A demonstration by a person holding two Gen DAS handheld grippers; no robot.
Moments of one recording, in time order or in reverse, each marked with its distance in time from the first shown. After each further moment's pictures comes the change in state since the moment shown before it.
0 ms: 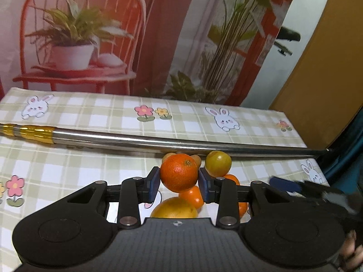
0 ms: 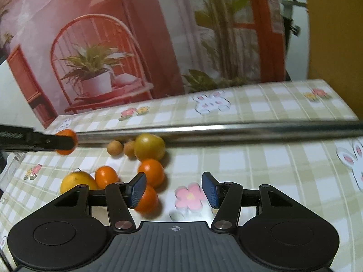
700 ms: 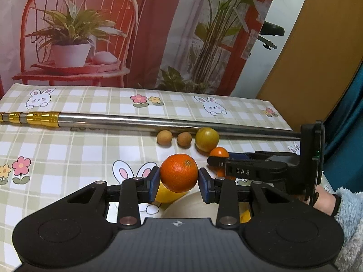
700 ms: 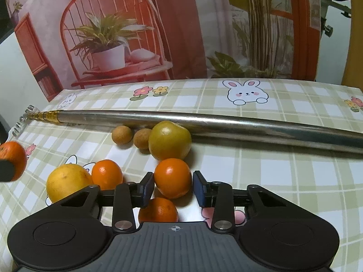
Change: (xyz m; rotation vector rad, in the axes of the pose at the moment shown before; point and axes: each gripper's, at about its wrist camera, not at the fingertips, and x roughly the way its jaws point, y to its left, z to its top) left arm -0.030 0.000 -0.037 0.036 0.006 -0.047; right arm 0.065 0.026 0.003 -0.093 0.094 0.029
